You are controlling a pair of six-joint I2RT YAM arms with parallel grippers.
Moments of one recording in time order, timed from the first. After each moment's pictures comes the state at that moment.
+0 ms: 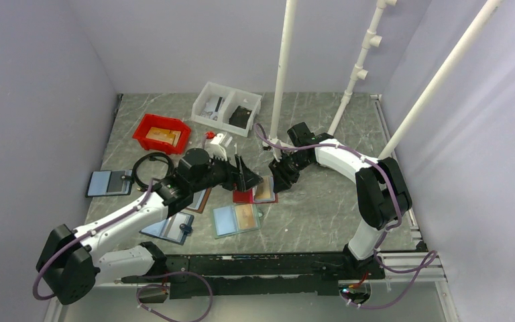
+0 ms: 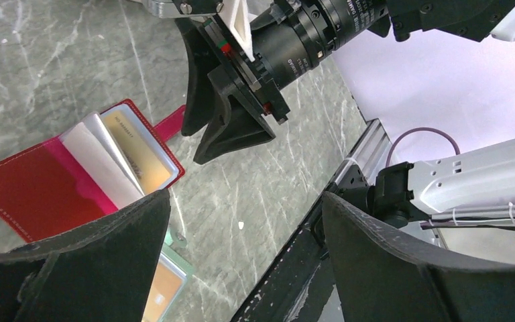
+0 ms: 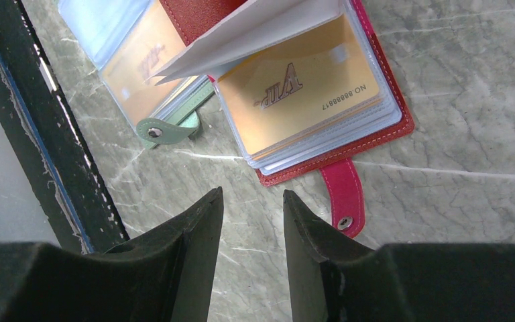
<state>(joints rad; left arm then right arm) -0.73 1.09 0.72 0.08 0.27 -0.65 0.46 1.72 1.15 -0.69 -0.68 -0.43</state>
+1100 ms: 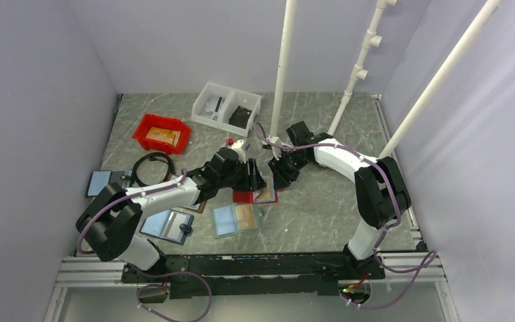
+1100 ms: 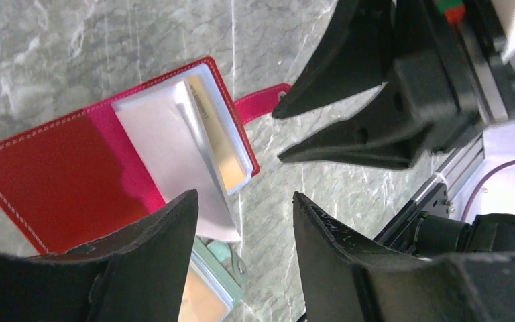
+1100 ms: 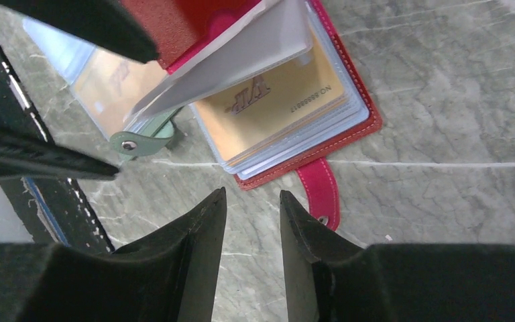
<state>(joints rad) -0.75 1.50 0.80 0.12 0.17 -0.70 0.46 1.73 1.16 -0.66 -0.62 -0.40</state>
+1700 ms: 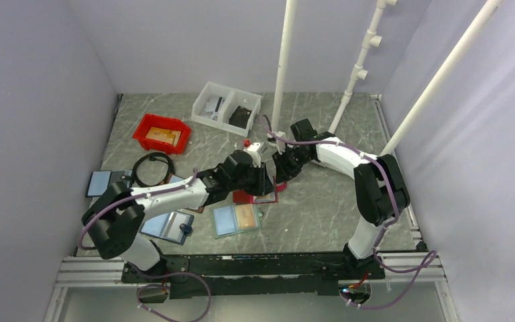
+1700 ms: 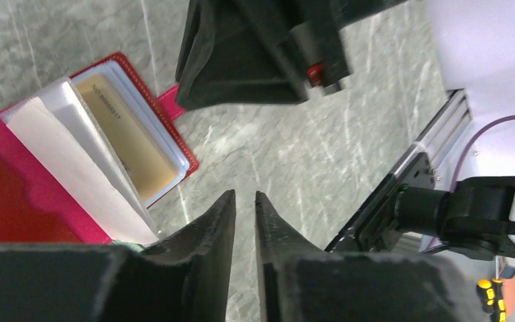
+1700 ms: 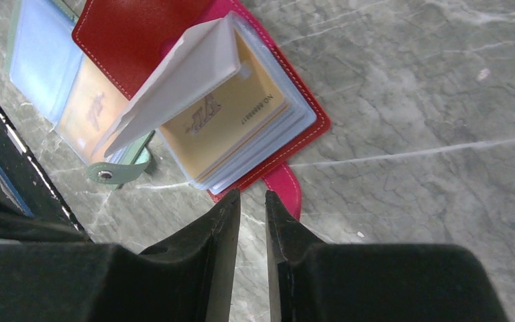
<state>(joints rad) -0.89 1.49 0.89 0.07 0.13 -0.67 0.42 1.76 1.16 -0.58 -0.58 -0.27</state>
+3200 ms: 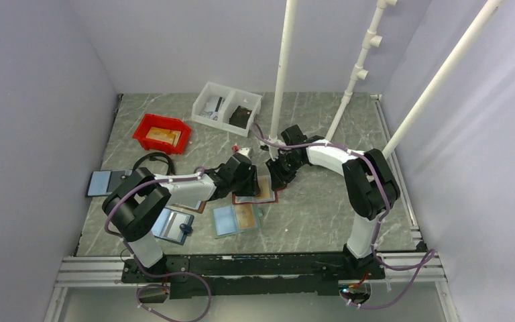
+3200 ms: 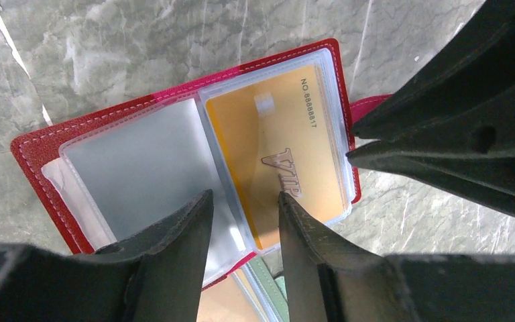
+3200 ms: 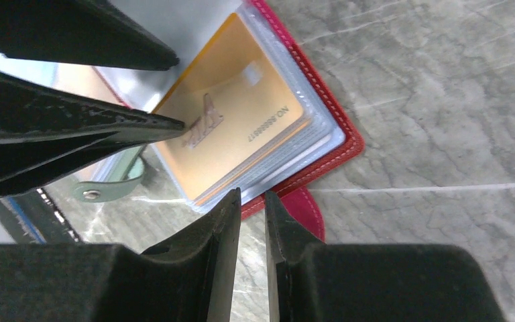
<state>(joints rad) -0.80 1.69 0.87 0.00 -0.03 -0.70 0.48 1.84 1.16 -0.56 -0.58 -0.24</state>
